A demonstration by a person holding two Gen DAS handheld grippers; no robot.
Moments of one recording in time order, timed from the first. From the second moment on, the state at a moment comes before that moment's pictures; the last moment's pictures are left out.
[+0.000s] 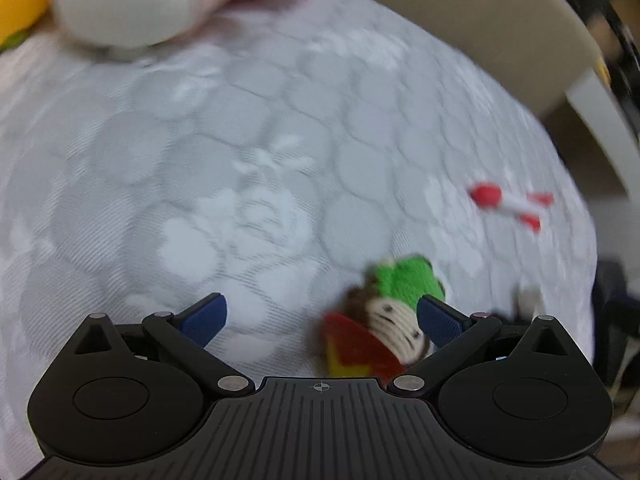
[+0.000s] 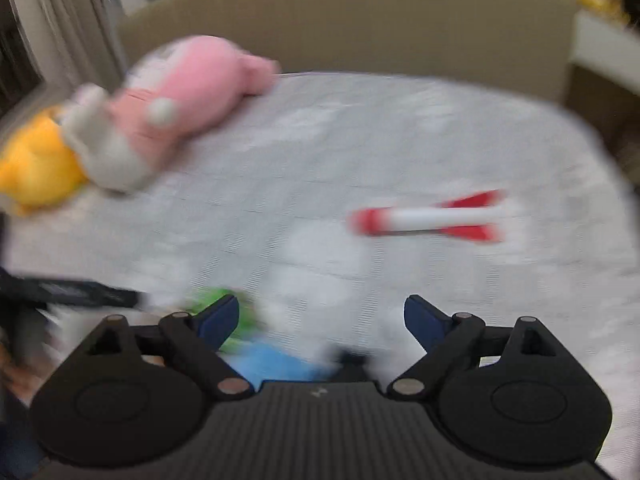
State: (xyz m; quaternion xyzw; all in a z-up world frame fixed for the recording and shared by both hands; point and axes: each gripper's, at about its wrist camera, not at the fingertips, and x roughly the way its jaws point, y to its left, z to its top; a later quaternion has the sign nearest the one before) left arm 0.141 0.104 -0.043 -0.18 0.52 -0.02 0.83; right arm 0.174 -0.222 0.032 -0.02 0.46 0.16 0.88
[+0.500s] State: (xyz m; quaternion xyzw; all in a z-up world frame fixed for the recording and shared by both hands) left arm 0.147 0.026 -0.053 0.03 0.52 -0.05 0.85; right arm 0.159 -0.229 -0.077 0.21 0.58 0.21 0.76
